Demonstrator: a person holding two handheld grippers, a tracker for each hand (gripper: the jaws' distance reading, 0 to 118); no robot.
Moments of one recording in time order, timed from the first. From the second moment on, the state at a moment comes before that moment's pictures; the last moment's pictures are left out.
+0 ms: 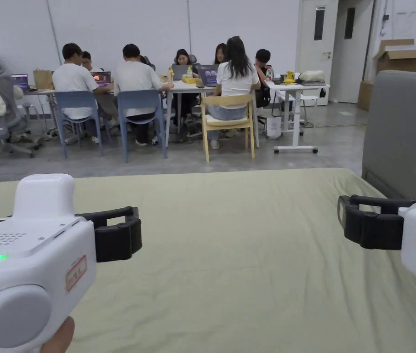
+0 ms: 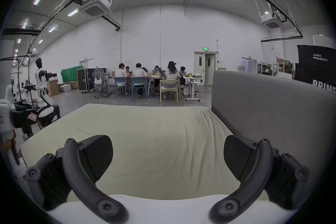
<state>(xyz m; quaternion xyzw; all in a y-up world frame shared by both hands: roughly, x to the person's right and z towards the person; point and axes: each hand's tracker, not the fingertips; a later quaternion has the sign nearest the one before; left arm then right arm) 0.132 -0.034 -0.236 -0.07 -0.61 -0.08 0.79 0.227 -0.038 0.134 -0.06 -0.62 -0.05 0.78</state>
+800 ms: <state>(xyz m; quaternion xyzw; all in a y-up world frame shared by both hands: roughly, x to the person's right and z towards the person) 0.133 -0.032 -0.247 -0.08 -0.59 -0.04 0.80 0.222 -0.026 0.127 -0.07 -0.60 -0.02 0.79</state>
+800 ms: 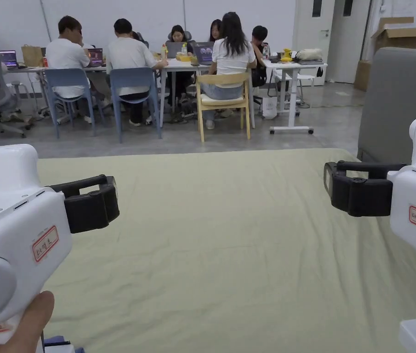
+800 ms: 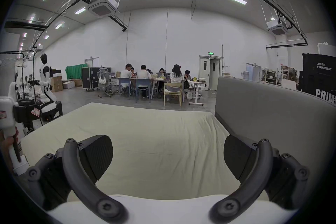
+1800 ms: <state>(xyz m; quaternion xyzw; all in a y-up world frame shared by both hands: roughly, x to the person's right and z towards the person) 0.126 -0.021 -0.244 -0.06 -0.58 -0.03 0.81 0.219 -0.026 0.122 -0.06 -0.58 -0.03 0.81</state>
